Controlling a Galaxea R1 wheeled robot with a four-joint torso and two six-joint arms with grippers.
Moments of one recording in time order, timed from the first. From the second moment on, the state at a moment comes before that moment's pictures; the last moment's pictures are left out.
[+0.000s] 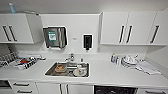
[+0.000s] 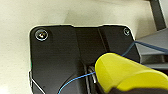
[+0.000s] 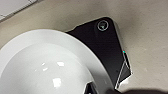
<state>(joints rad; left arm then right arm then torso) 1.51 2.86 -2.45 0.32 -0.08 -0.23 -1.56 2.72 -2.36 0.17 0.16 0.04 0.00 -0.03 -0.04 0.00</state>
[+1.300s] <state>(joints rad) 1.38 2.49 -2.02 0.32 -0.13 -0.24 -1.48 2.67 -2.29 0.18 0.18 0.05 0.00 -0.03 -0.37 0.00</state>
